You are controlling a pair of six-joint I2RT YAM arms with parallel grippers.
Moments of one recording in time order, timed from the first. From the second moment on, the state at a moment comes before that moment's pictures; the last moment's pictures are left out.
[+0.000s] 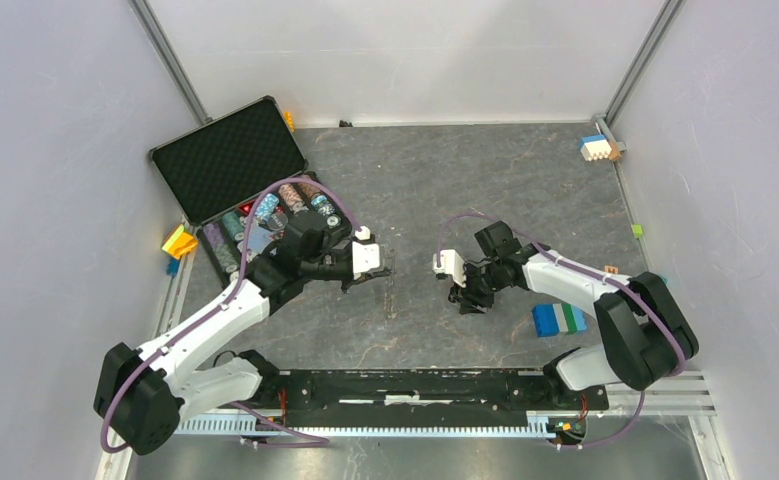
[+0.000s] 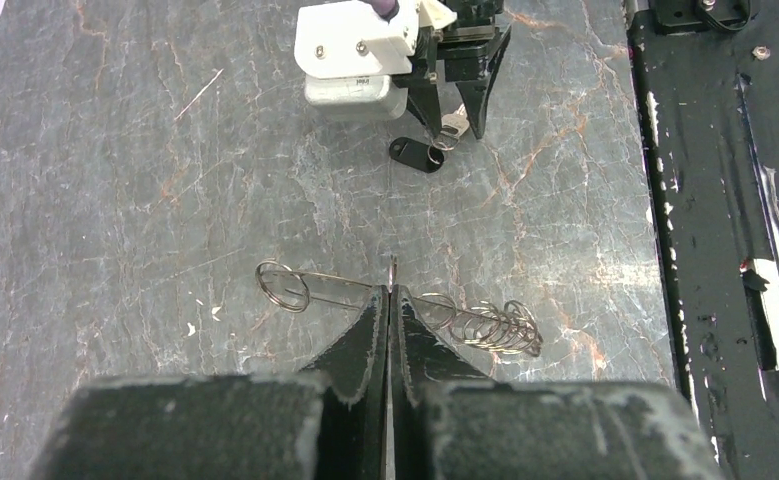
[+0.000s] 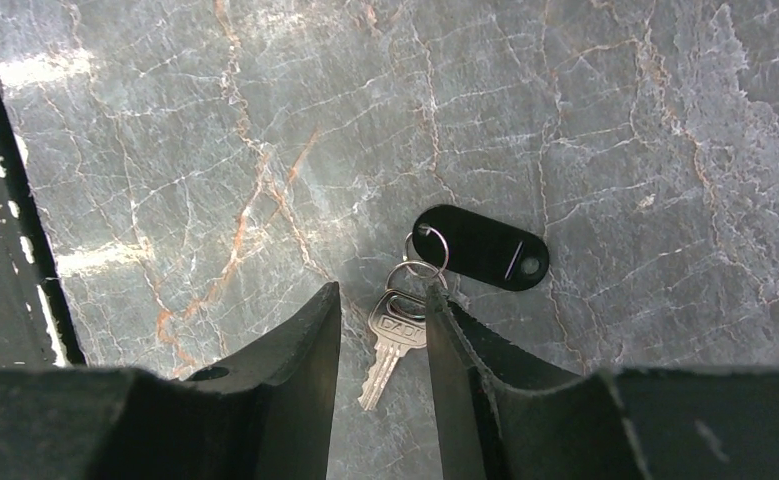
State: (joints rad) left arm -0.62 1.05 0.71 -0.16 0.74 0.61; right arm 0.50 1.42 0.68 -0.46 -0.58 -0.81
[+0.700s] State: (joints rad) left arm -0.62 1.05 0.70 -0.16 0.74 0.61; right arm 0.50 1.35 0.68 -0.42 -0.54 -0.83
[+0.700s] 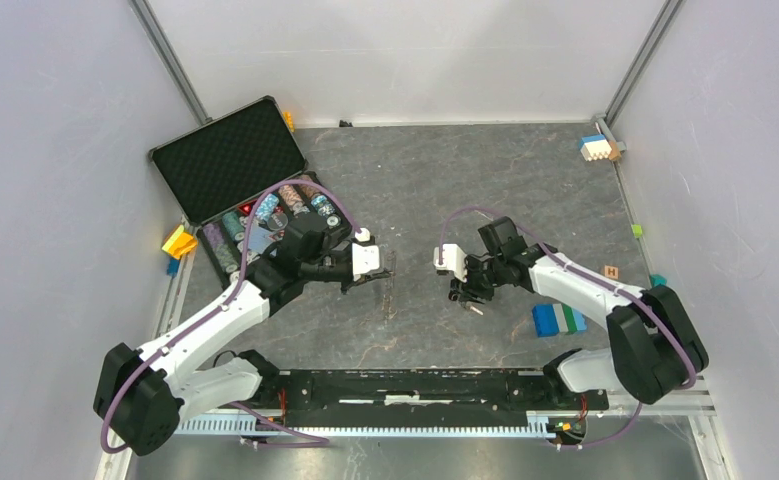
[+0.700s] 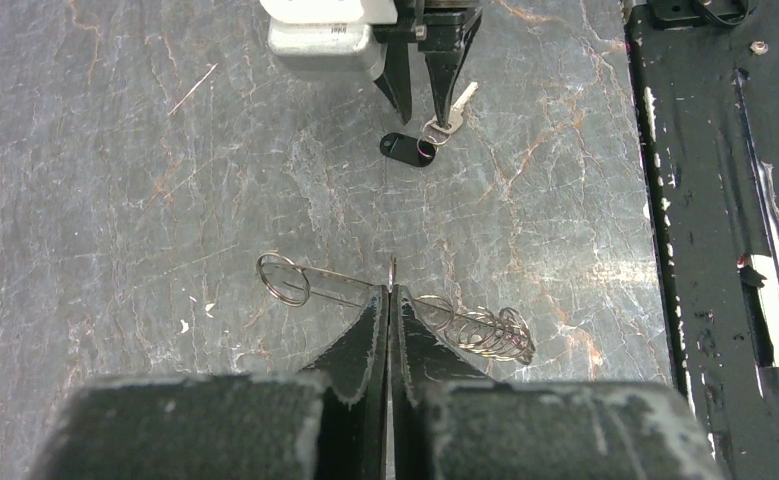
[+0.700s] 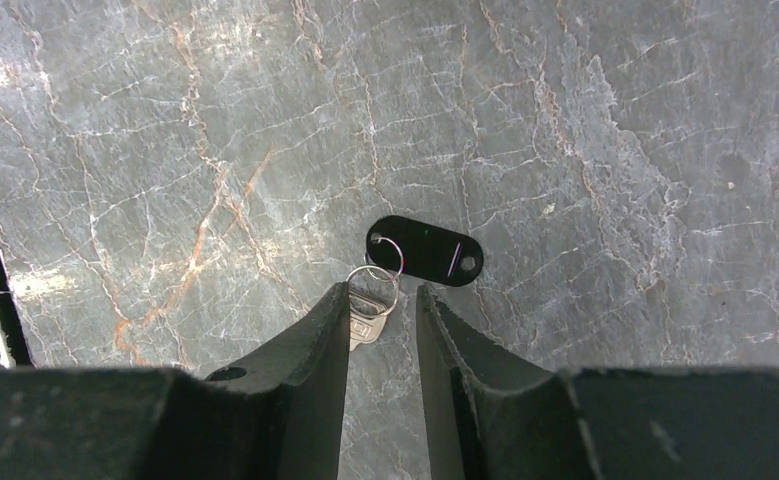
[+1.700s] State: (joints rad) left arm -0.62 1.03 0.70 -0.16 0.74 0.61; right arm 0.50 1.47 0.73 -0.44 -0.51 -0.85
